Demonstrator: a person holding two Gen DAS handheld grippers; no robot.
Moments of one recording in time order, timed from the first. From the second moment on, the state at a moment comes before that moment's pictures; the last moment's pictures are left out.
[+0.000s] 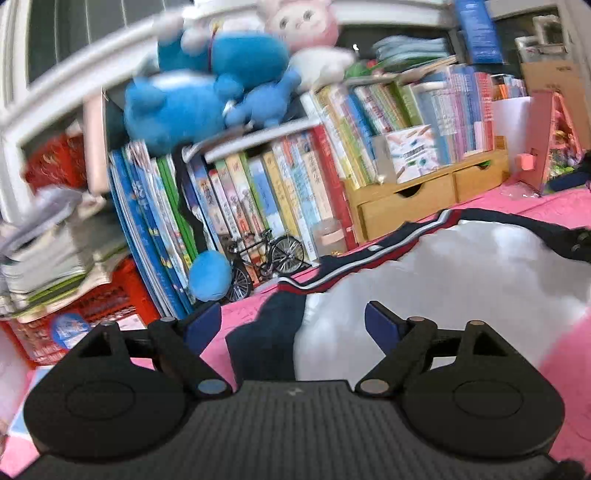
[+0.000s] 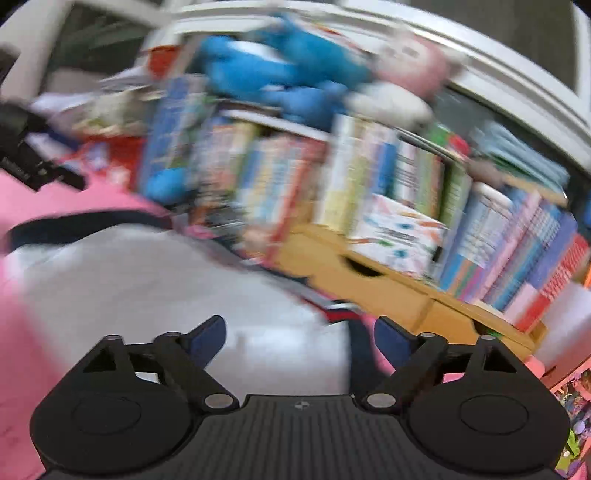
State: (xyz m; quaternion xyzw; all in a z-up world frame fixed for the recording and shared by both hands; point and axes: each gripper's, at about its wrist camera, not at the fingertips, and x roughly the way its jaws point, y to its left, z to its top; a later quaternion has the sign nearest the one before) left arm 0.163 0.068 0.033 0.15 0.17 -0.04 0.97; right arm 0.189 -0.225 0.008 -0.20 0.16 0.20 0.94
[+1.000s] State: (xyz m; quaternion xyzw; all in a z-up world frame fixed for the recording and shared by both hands) left arm 0.167 0.107 -0.038 0.05 0.32 0.12 0.94; right arm 0.157 -0.268 0.014 0.02 0.26 0.06 0.96
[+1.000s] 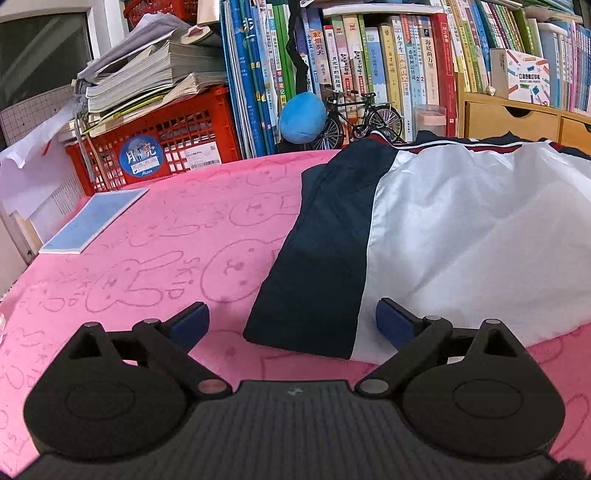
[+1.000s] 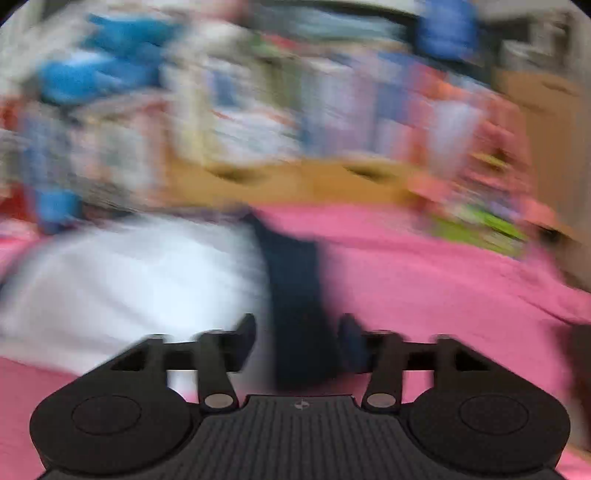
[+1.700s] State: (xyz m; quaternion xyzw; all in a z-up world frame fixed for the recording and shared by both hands) left arm 0.168 0.115 -0.037 0.02 0.32 0.11 0.94; right arm 0.260 -0.244 -0.038 0.00 0.32 0.09 0.94
